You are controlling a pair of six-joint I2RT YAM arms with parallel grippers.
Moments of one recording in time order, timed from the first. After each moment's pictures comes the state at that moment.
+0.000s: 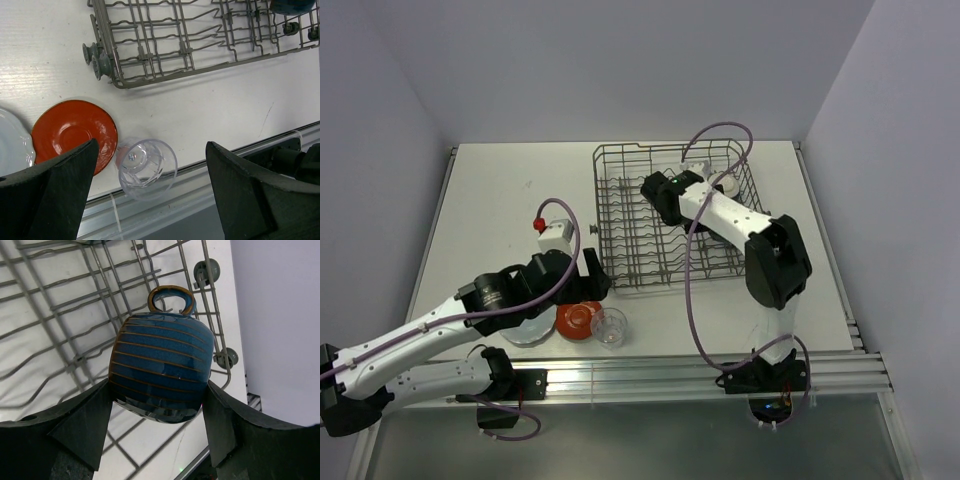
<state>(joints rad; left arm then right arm) -1.05 0.91 0.92 -0.72 -0.40 -0.92 0.61 1.88 1.56 -1.23 0.94 0.68</state>
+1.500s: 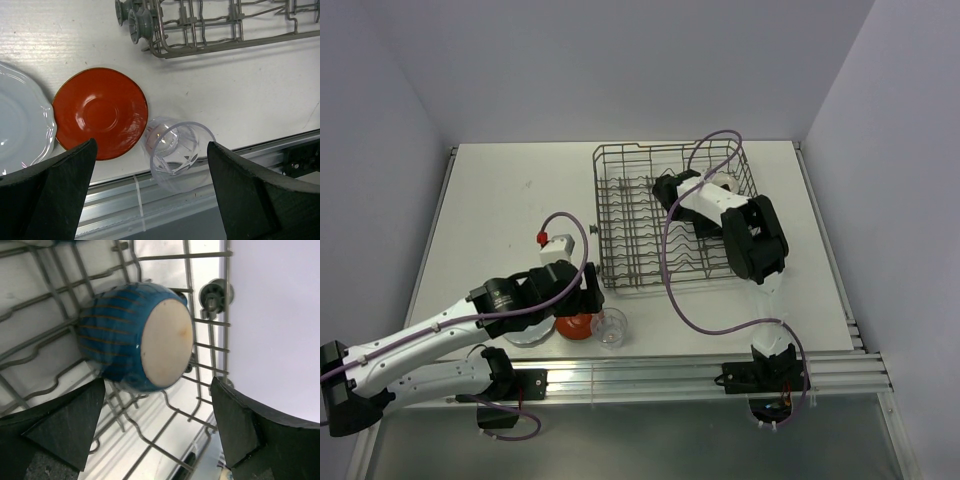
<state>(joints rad) -1.04 0.91 0.82 -0.79 -0.38 -0.96 0.48 2.17 1.65 -1.23 1.00 0.56</state>
